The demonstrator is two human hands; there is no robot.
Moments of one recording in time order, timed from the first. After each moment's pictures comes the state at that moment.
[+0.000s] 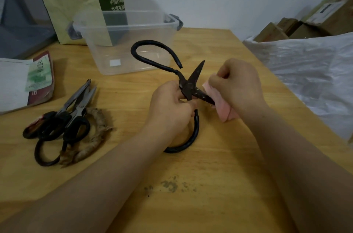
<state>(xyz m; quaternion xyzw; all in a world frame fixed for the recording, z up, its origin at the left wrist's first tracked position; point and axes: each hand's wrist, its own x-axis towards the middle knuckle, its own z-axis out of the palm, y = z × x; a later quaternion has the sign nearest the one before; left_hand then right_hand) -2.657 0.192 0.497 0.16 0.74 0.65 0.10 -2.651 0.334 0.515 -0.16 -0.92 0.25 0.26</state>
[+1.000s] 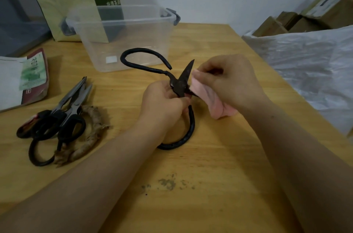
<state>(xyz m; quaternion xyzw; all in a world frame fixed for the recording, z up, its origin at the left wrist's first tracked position) -2.665 0.189 0.493 0.11 0.75 0.65 0.10 -2.643 0.325 0.521 -0.04 -0.91 0.33 0.23</state>
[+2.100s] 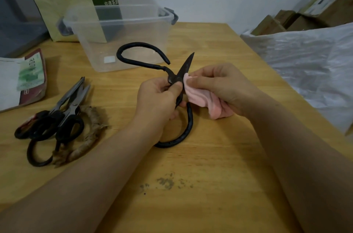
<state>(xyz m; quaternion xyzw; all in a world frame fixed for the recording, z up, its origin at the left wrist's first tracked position) -2.666 0.189 0.494 0.09 0.71 0.69 0.08 -2.648 0.334 0.512 -0.07 -0.79 0.61 0.03</state>
